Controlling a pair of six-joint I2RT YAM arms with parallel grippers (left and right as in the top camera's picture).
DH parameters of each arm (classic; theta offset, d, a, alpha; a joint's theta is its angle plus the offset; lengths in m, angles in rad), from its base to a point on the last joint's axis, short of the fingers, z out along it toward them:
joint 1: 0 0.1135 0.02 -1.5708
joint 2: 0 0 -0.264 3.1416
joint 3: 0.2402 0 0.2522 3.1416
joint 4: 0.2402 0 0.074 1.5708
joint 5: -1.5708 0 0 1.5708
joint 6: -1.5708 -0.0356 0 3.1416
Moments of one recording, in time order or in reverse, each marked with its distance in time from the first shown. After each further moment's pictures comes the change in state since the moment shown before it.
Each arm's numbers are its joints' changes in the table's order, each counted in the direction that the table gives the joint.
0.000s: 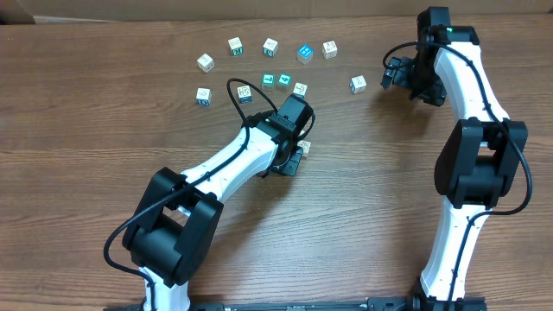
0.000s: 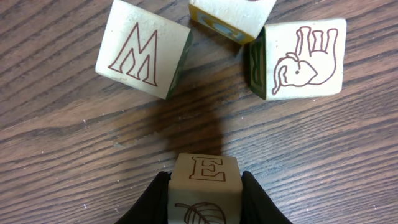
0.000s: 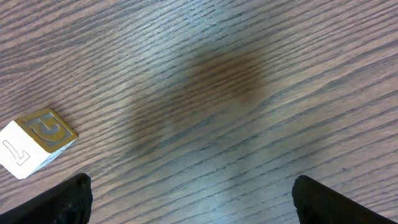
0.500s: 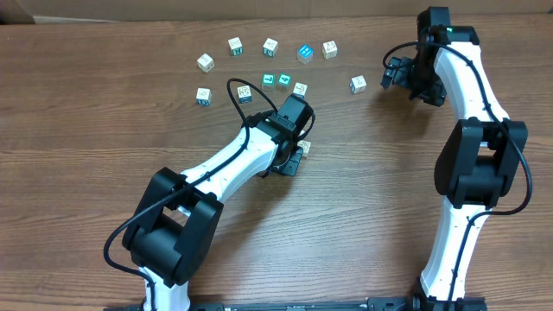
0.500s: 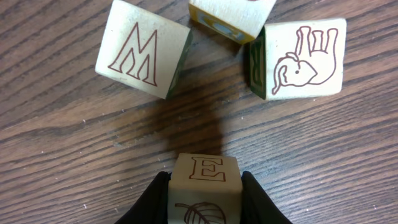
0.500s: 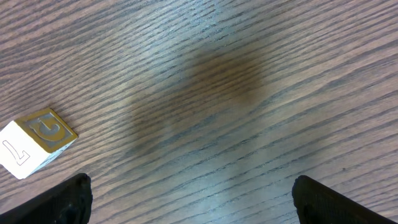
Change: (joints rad) left arm 0.000 0.000 0.000 0.000 0.000 0.000; right arm 0.000 0.000 0.000 0.000 0.000 0.000
